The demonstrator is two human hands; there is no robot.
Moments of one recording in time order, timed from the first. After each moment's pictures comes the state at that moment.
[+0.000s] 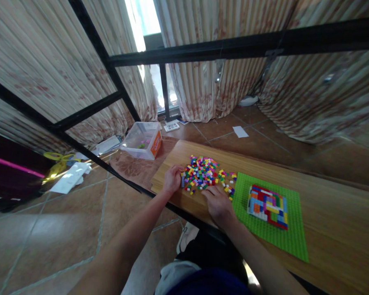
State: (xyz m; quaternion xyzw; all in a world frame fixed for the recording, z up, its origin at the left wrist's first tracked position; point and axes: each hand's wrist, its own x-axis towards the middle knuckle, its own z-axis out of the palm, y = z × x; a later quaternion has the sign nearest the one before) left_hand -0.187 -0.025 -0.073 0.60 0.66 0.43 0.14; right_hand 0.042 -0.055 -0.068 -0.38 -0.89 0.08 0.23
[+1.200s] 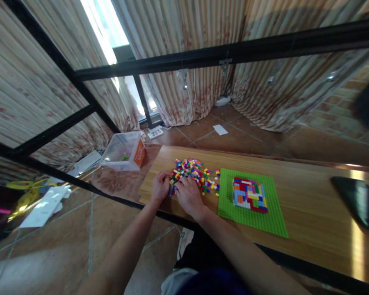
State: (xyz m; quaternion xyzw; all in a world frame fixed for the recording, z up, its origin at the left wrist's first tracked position) left_hand -0.188 -0.024 -0.067 0.62 0.66 0.41 0.11; right_hand -0.030 -0.042 -0.048 -0.45 -0.86 0.10 0.22
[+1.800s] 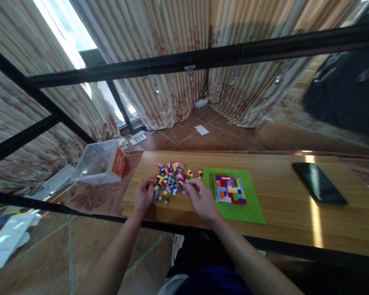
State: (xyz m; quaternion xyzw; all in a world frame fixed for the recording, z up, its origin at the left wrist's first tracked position) left_hand -0.194 -0.020 -0.066 0.63 0.66 0.39 0.11; right_hand 0.044 -0.060 -0.023 -0.49 -0.54 0.46 0.50
